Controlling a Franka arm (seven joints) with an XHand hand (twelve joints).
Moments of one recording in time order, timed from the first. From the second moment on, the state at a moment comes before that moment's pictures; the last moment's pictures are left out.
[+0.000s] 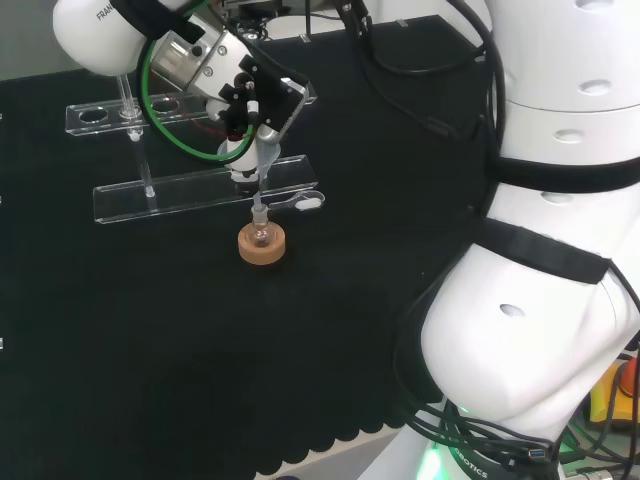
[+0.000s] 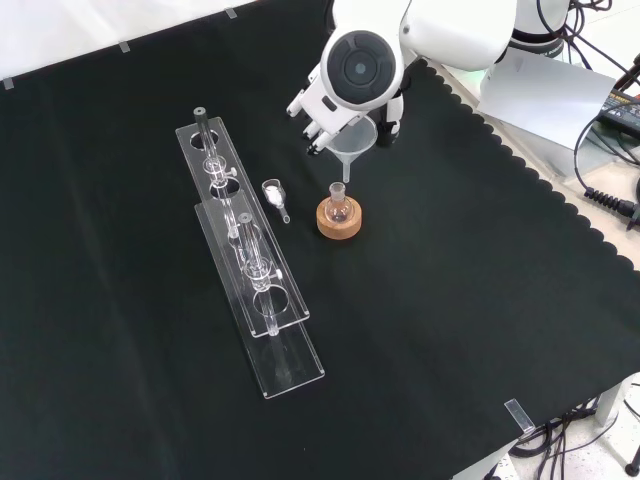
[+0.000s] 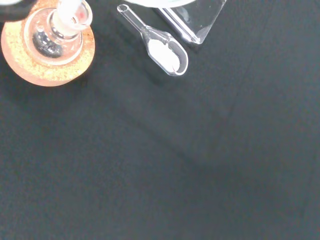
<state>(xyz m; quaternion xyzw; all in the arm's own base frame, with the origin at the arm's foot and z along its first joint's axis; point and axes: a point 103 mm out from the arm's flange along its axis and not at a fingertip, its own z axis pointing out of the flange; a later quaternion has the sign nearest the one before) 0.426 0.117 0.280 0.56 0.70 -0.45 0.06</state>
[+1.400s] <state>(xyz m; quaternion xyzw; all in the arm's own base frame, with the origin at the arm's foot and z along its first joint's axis) 0.438 0.115 0.264 0.55 0.70 -0.45 0.05</state>
